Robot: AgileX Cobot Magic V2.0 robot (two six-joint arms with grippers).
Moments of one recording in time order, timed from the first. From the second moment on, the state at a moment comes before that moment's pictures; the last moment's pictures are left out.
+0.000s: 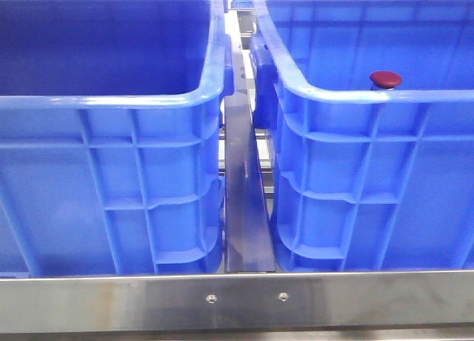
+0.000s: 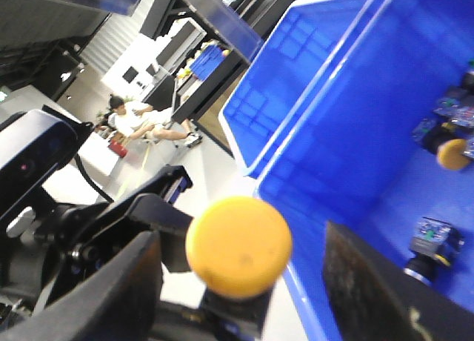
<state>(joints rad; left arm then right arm) -0.61 0.81 -0.84 -0.05 0.54 -0.06 0.56 1.58 -1.18 1.77 0.88 -1.18</state>
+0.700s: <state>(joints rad) -0.61 0.81 -0.84 -0.05 0.54 -0.06 0.60 1.63 -1.23 1.77 0.87 -1.18</state>
